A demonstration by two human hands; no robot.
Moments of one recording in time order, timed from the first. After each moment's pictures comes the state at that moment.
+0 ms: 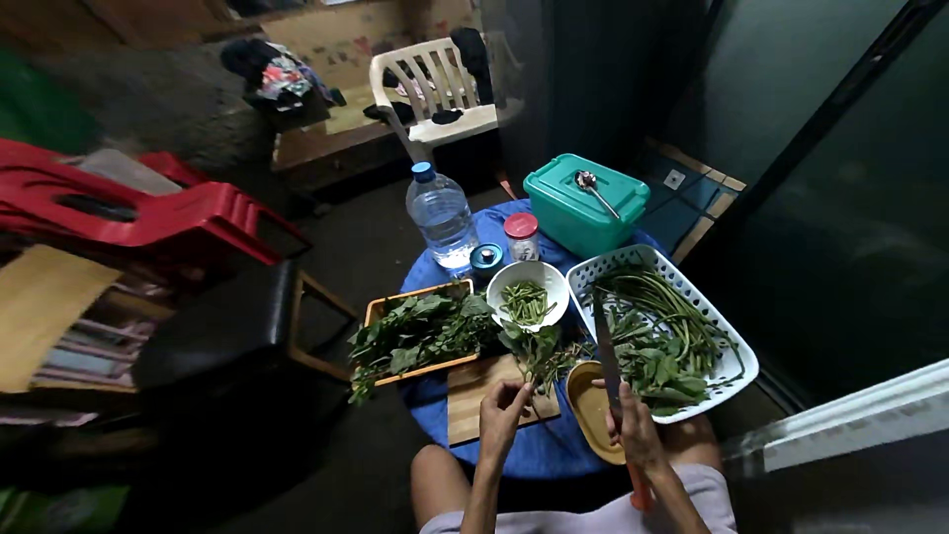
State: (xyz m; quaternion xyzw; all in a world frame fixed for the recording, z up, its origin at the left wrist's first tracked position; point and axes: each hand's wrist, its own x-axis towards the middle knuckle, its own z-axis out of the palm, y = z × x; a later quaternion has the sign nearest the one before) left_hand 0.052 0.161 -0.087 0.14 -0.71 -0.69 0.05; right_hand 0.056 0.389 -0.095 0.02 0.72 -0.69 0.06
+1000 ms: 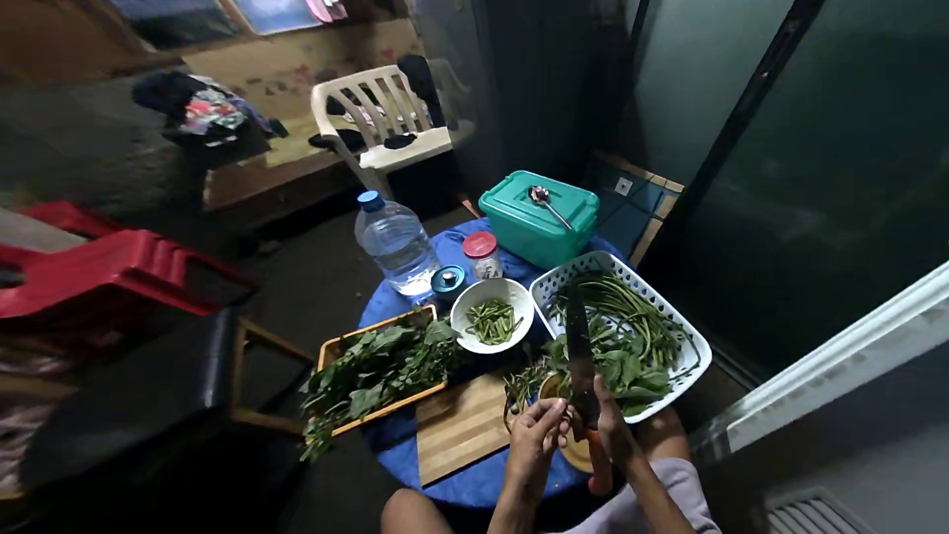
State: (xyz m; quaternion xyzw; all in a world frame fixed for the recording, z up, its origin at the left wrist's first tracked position) left_hand 0.057 0.254 -0.030 0.16 -0.49 -0.84 -0.15; right_hand 0.045 0.389 -0.053 0.04 0.60 -0.80 0.05
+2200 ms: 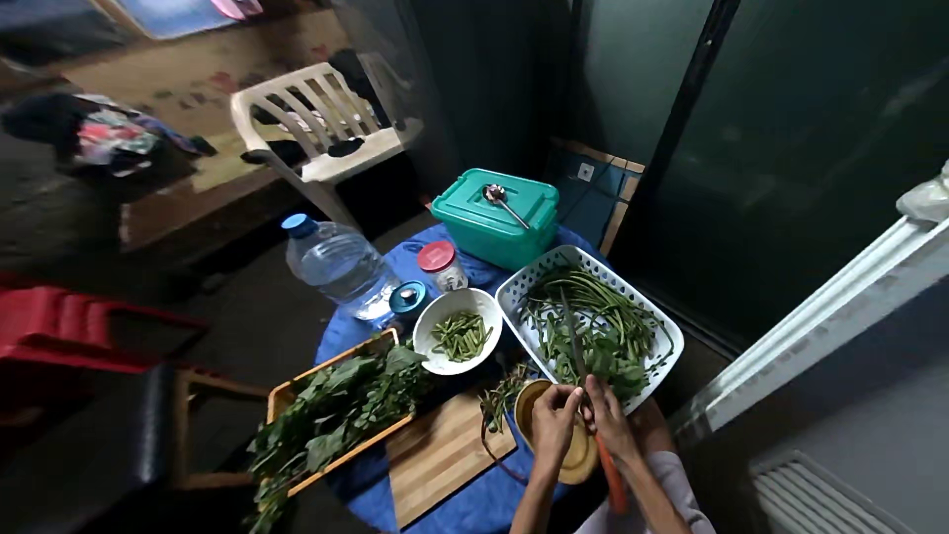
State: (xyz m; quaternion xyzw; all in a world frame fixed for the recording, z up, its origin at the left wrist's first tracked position) left_hand 0.004 0.326 -0.095 0.05 -0.78 -0.61 -0.14; right_hand 0.032 0.436 -0.110 0.20 0.60 -0.77 0.03
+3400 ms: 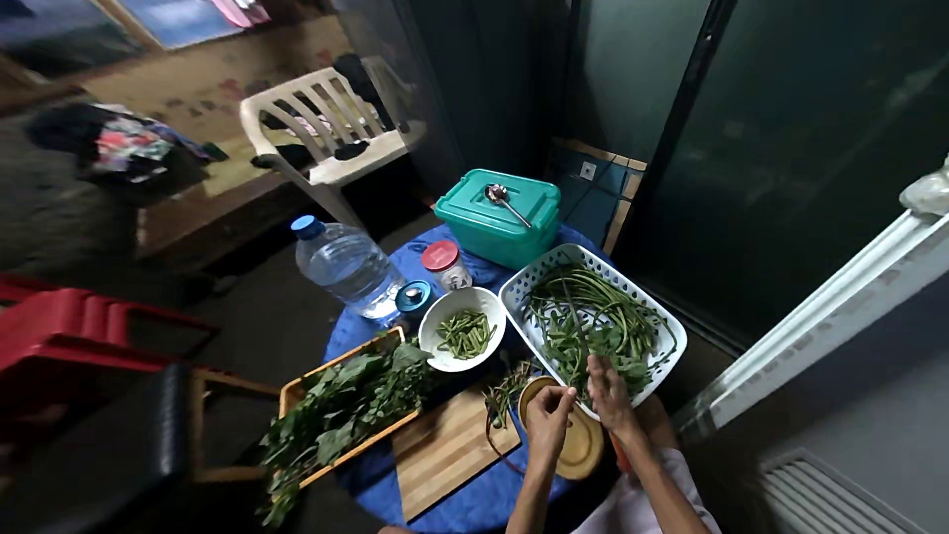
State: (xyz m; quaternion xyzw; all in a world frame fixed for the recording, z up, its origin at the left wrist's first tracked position) left_hand 0.010 0.313 -0.089 0.09 -0.74 -0.65 -0.13; right_hand 0.006 0.449 -0.116 0.16 0.78 -0.61 -0.02
